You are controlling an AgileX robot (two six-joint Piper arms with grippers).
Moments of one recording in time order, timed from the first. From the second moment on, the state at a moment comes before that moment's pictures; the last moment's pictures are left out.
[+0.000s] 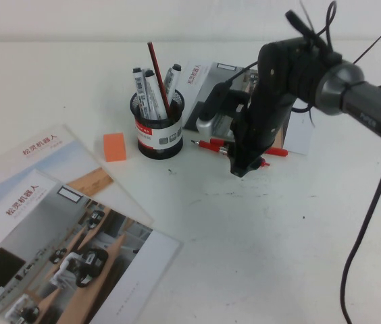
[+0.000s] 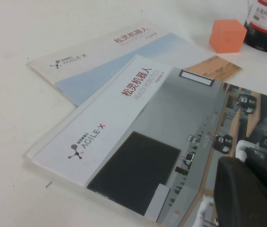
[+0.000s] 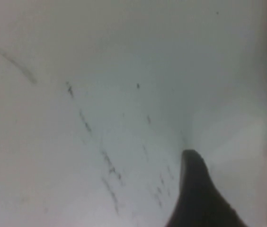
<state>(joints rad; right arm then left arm) 0.45 2.29 -2.01 0.09 1.12 -0.72 -0.14 -0.01 0.01 0.00 0.39 -0.03</state>
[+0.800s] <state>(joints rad) 0.46 2.34 -2.12 -0.01 1.05 -0.68 -0.14 -0.01 0.01 0.00 0.39 -0.03</state>
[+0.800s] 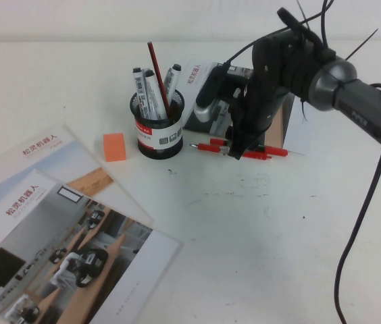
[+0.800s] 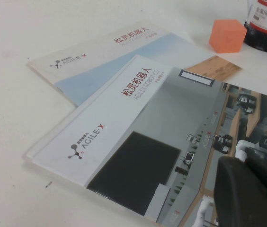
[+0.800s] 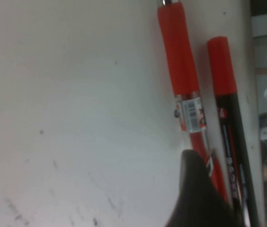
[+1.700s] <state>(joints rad) 0.46 2.38 -2.12 0.00 1.03 -0.73 -0.14 -0.01 0.01 0.00 0.39 -0.03</state>
